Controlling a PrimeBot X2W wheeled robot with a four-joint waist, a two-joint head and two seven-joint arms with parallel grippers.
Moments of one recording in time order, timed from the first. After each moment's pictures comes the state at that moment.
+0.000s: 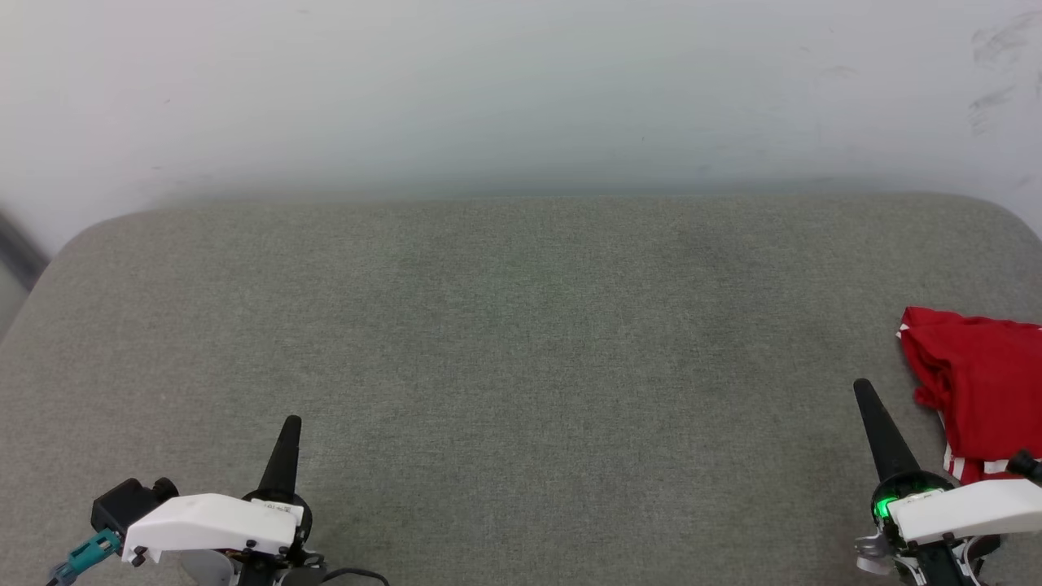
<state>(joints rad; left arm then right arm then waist) -0.04 0.16 -0.05 0.19 -1.28 -0.01 -0.02 -0.02 -0.07 -0.07 0.12 1.16 0.13 0.08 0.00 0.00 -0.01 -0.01</state>
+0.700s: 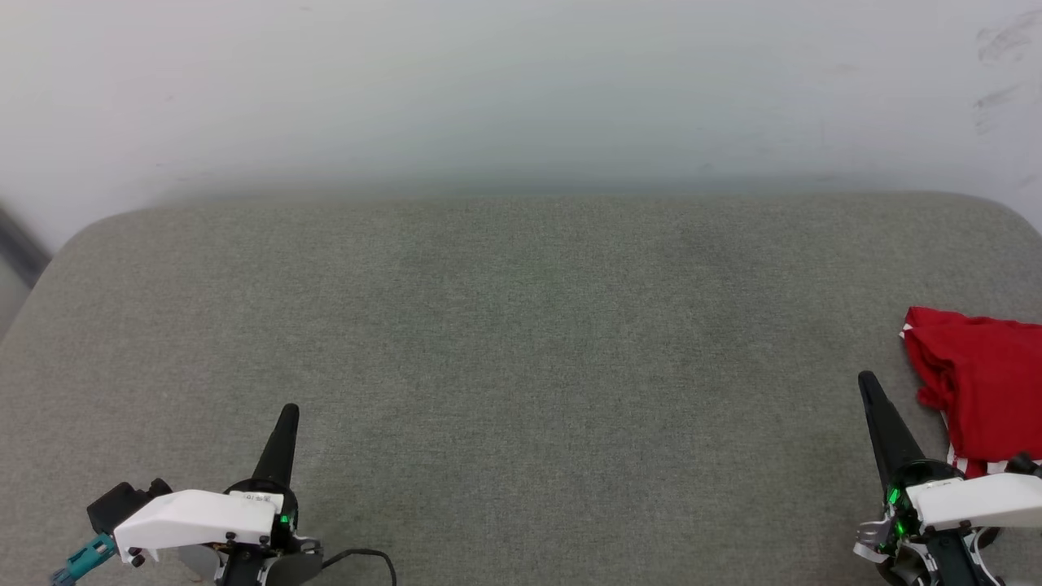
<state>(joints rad) -0.07 0.12 0.02 0.21 -1.42 -0.06 0.03 -0.06 -0.07 -0.08 0.17 1.35 0.13 0.09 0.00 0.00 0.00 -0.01</state>
